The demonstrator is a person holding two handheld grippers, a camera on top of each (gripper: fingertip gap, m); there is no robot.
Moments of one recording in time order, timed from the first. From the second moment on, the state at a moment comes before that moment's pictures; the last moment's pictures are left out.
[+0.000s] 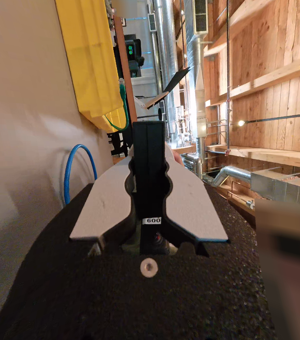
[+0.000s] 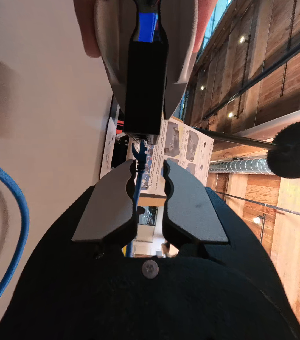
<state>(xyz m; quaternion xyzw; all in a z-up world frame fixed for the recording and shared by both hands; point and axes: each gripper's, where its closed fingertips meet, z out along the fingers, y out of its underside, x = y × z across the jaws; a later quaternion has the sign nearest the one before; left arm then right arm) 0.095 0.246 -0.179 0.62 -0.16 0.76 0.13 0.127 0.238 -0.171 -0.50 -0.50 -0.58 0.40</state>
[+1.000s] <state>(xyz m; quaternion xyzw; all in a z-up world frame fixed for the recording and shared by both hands) 0.102 0.232 -0.169 0.60 -0.16 0.78 -0.06 0.124 0.224 -0.177 -0.50 0.37 0.47 0.63</state>
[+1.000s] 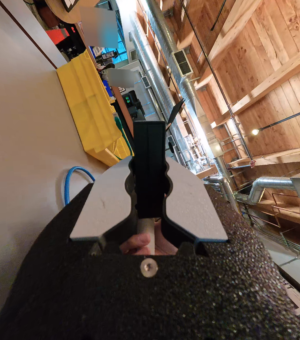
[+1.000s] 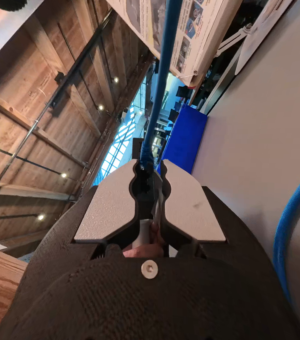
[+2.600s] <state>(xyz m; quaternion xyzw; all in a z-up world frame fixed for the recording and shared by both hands) 0.098 0.226 -0.187 0.60 -0.23 0.76 -0.14 0.116 0.228 -0.187 -0.51 0.28 0.52 0.62</state>
